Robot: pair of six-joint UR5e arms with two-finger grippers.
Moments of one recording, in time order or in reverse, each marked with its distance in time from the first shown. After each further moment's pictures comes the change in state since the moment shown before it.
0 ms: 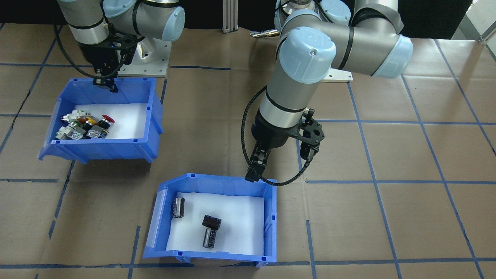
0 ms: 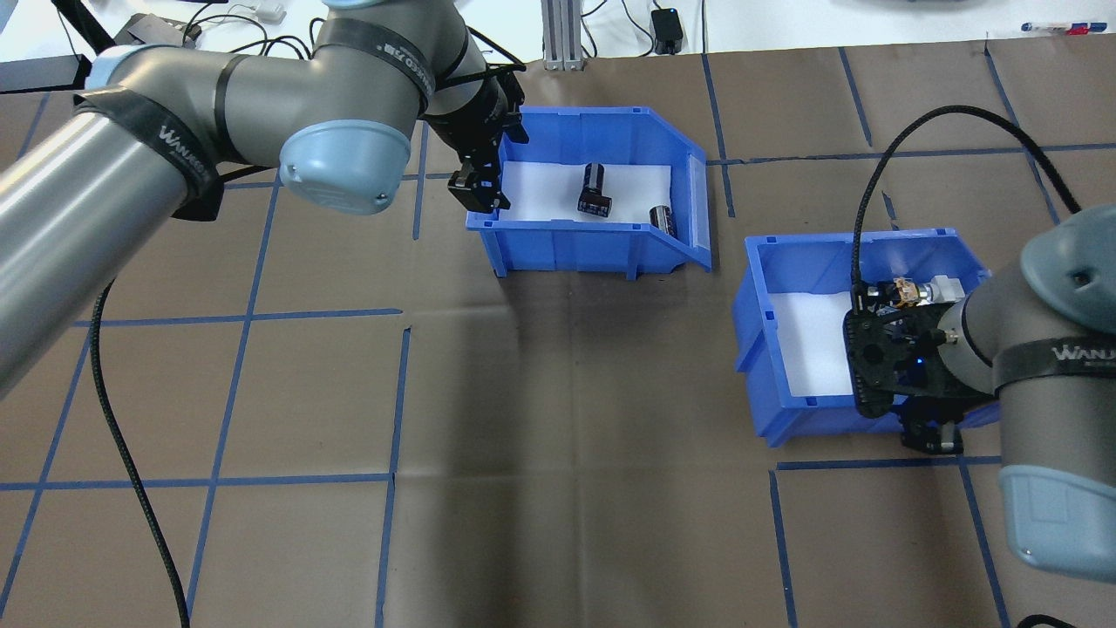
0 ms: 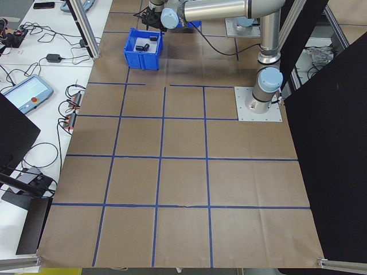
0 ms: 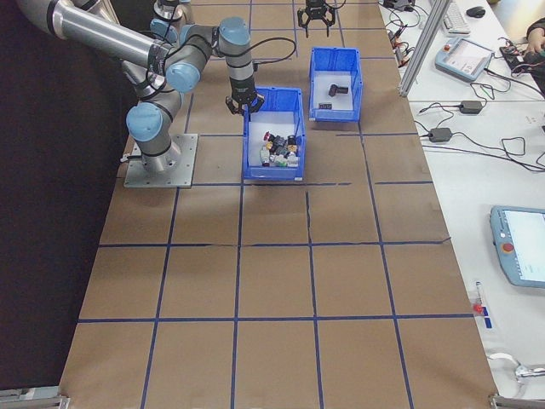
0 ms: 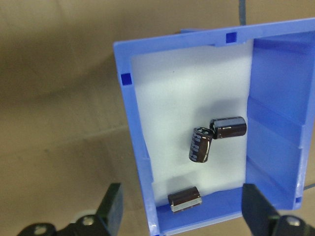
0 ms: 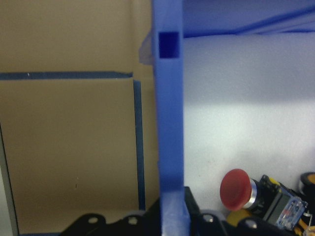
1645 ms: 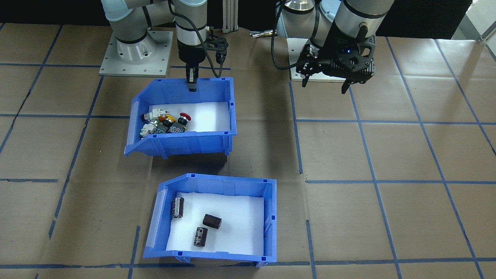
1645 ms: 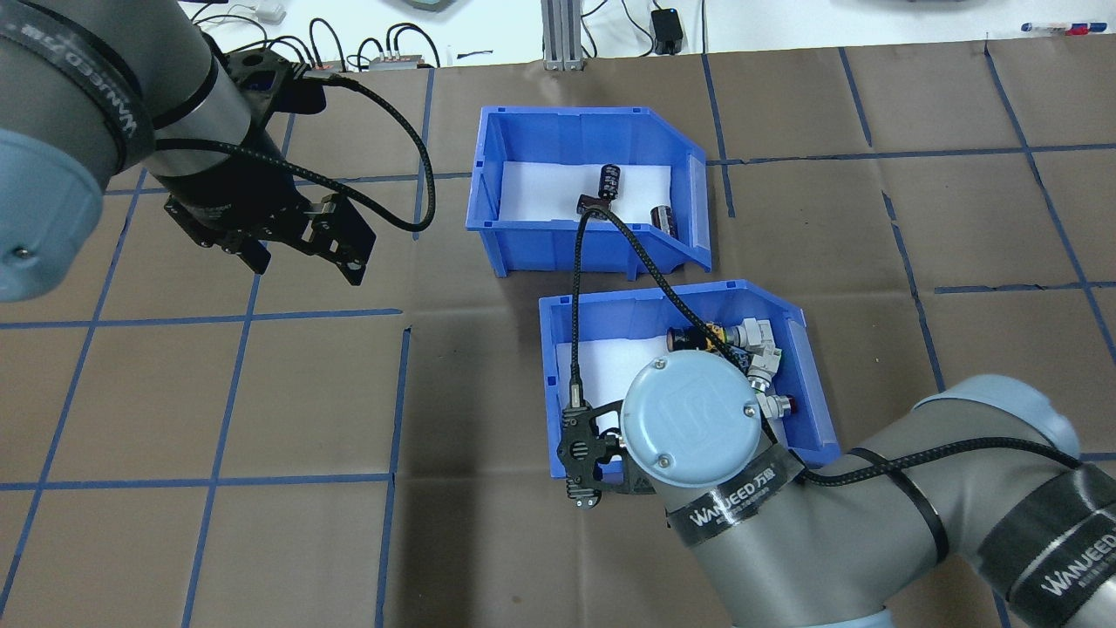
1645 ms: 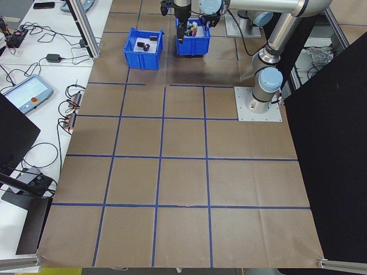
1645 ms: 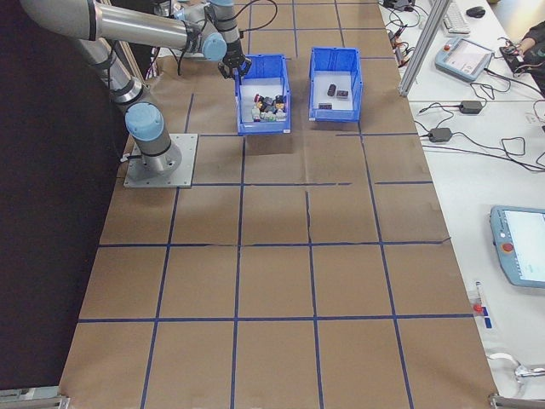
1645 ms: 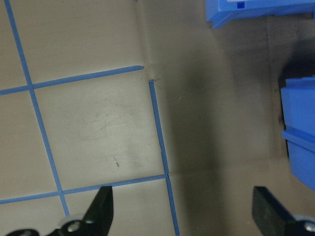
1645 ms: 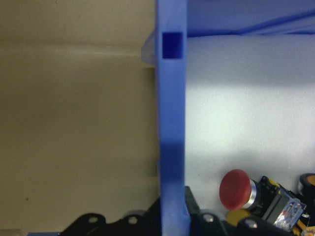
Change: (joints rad) left arm 0.194 0.389 -0.160 -0.445 0.127 1.596; right arm 0.680 0.239 -0.055 -0.171 -0.084 0.618
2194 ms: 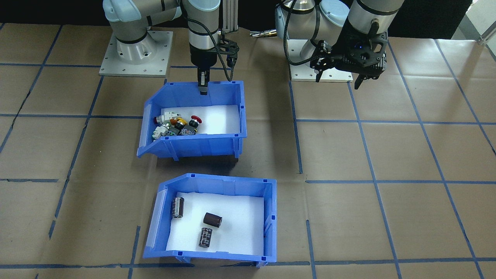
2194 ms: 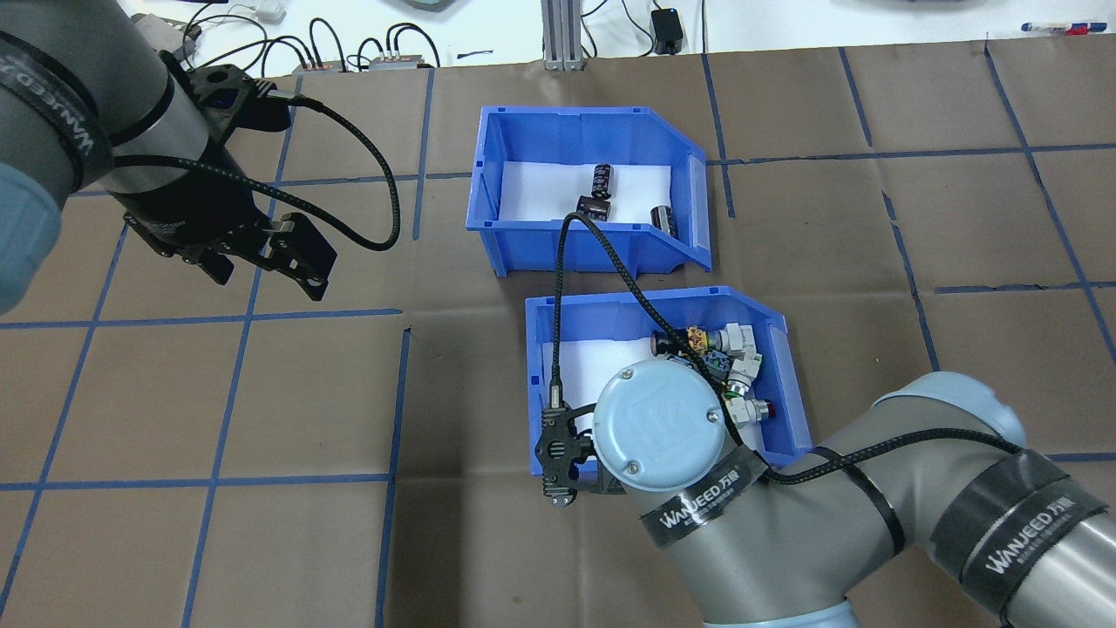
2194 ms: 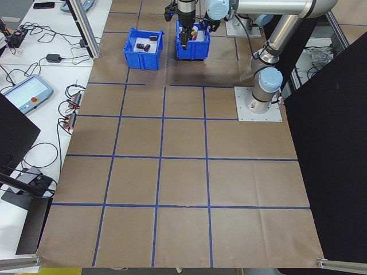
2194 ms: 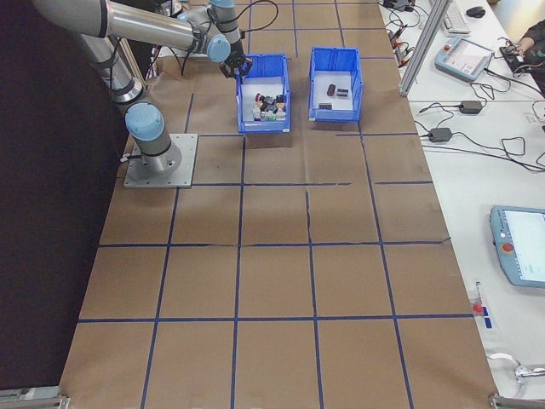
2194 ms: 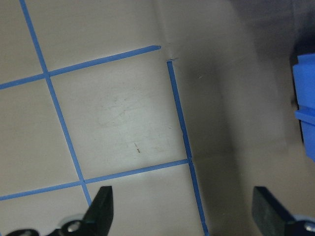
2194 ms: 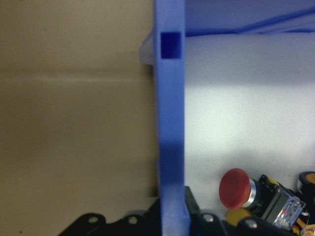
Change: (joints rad) left arm 0.047 0.031 -0.022 -0.010 0.027 0.066; right arm 0.048 0.076 -0.005 -0.090 0.005 0.075
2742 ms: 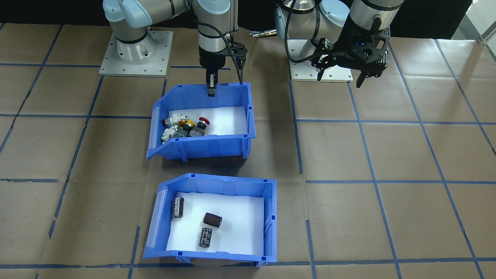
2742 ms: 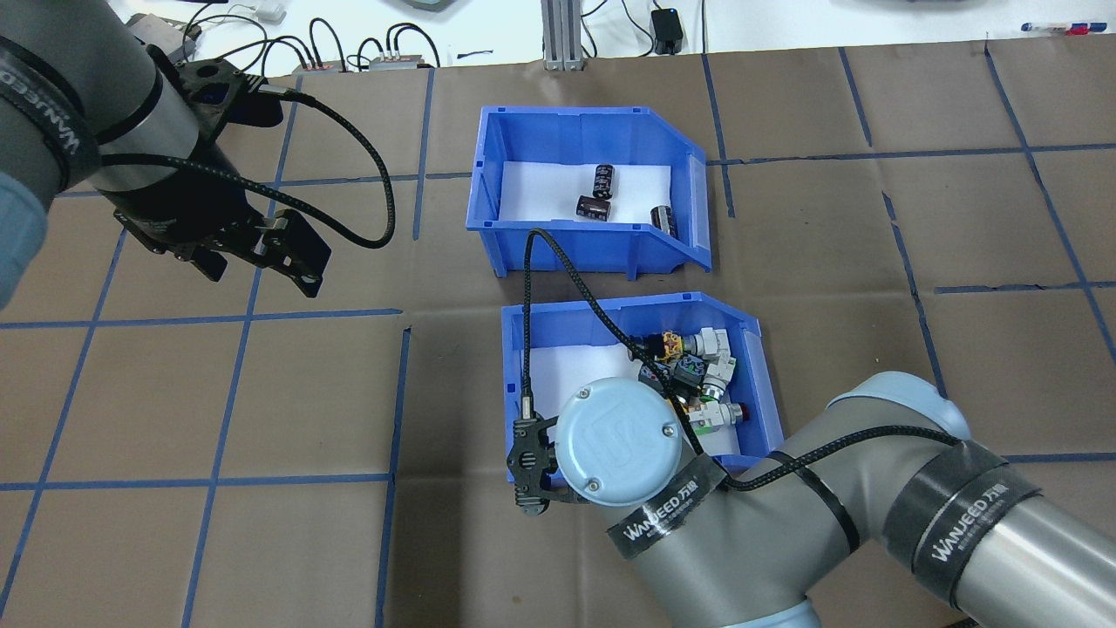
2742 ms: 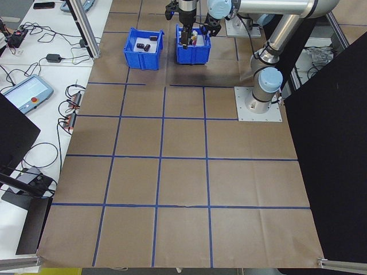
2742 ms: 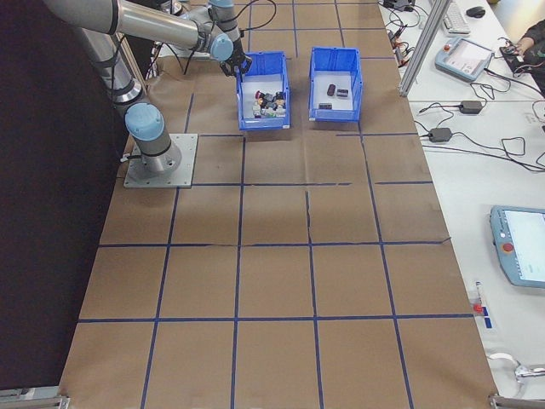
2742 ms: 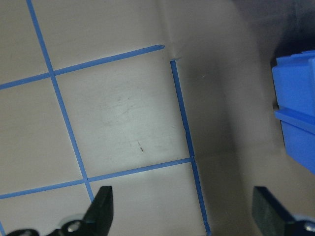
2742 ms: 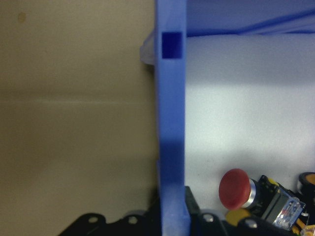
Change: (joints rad) left arm 0.001 0.007 0.004 0.005 0.003 -0.002; right arm 0.041 0.044 -0.011 -0.031 -0.001 0.027
